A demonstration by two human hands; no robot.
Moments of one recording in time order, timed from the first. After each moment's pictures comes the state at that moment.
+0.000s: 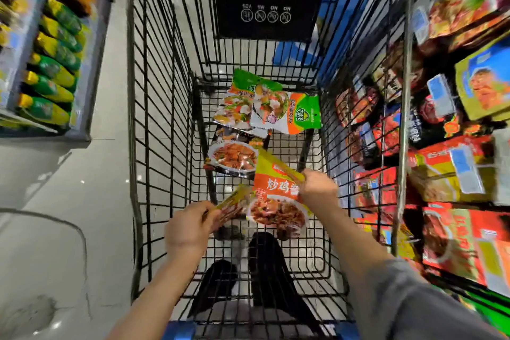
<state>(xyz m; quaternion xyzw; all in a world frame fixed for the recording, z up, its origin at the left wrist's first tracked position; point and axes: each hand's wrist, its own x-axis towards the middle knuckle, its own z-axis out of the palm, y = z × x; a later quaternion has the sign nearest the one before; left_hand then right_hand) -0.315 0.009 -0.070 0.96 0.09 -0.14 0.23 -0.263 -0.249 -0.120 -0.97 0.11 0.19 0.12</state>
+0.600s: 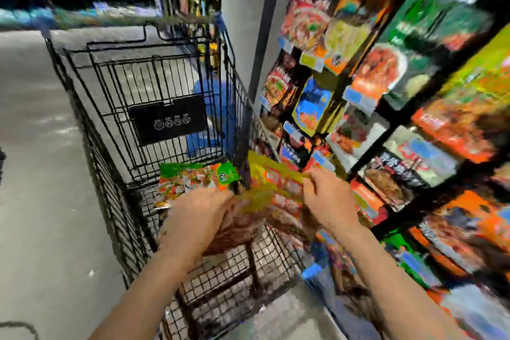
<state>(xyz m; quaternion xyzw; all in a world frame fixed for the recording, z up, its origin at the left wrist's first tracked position) -0.311 -0.021 0.119 0.86 -0.44 0.15 0.22 -0.414 -0.240 0.135 -0.95 0.26 -0.14 0.12</state>
